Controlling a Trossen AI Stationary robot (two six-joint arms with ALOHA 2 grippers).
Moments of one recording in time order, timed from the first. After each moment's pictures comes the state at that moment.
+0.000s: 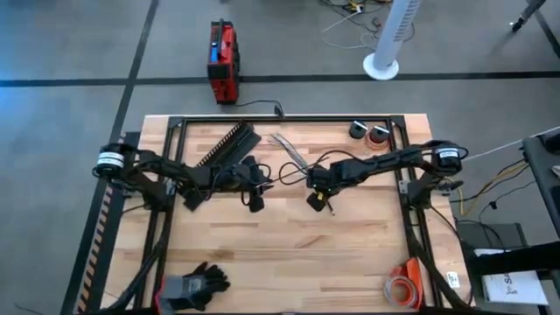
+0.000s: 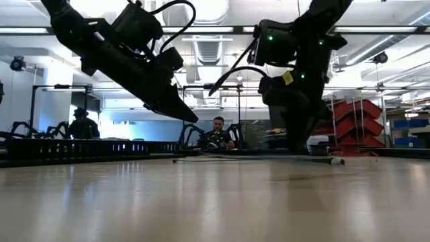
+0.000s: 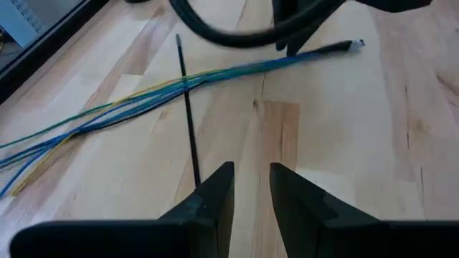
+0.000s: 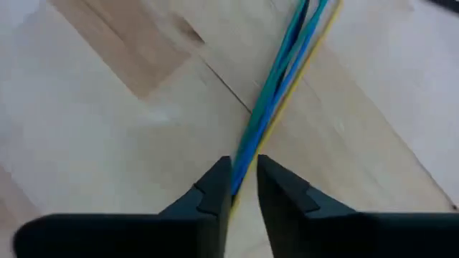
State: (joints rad) left arm 0.06 1.51 0.61 0.36 -0.17 -0.04; right arm -0.08 1.77 0.99 -0.61 0.11 0.62
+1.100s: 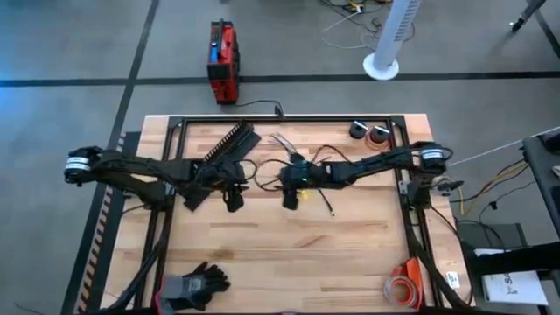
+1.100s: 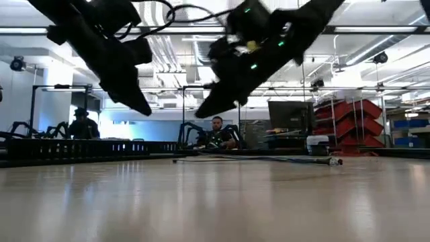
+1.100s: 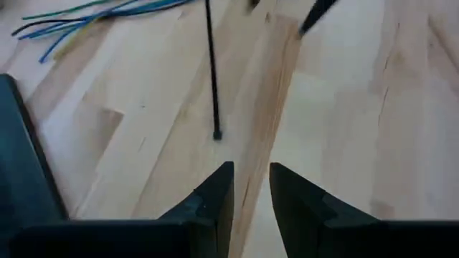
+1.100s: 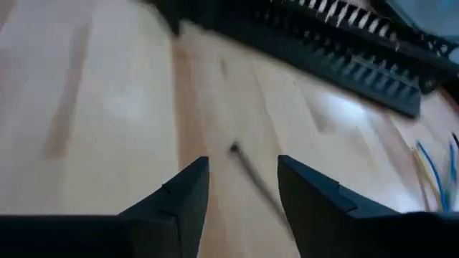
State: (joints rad) left arm 0.06 1.15 0.63 -0.28 -0.14 -0.25; right arm -0.07 1.95 1.10 0.14 0.12 -0.03
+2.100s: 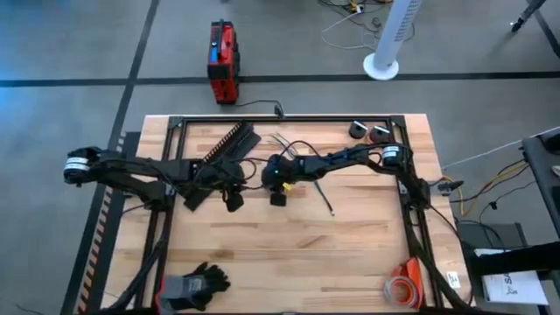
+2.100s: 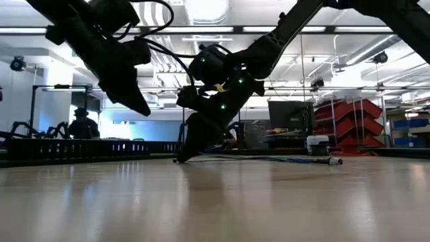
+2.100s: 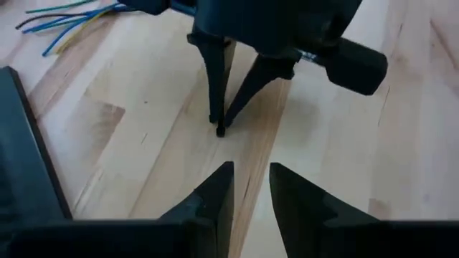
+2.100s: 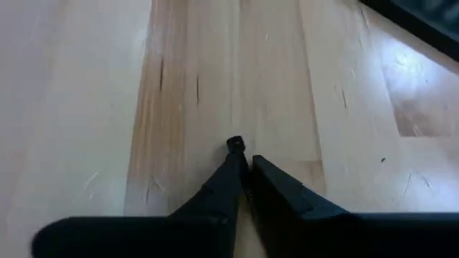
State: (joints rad) left arm 0.06 1.16 0.62 -0.25 -0.15 -0.26; right arm -0.17 2.28 1.40 -0.06 -0.06 -0.19
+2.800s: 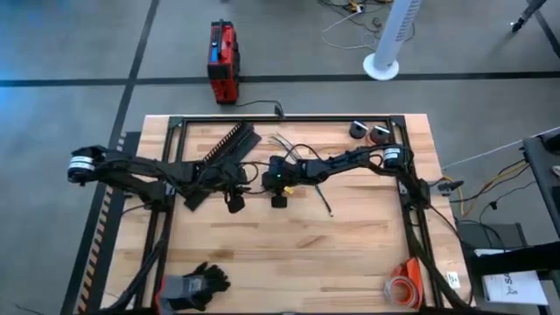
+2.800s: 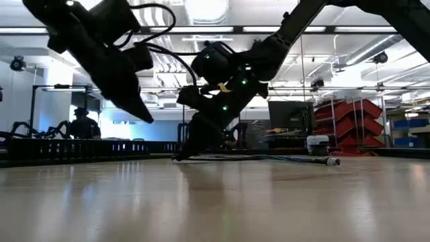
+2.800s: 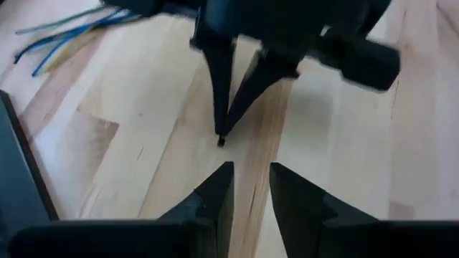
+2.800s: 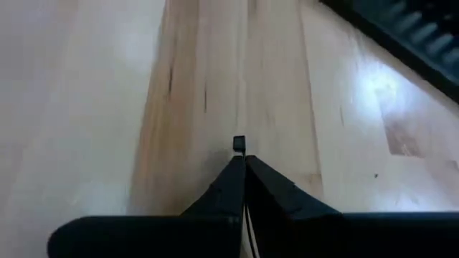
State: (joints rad) left arm 0.05 1.20 0.54 -0.11 -0.15 -0.17; right arm -0.13 2.24 1.30 0.16 -0.02 -0.24
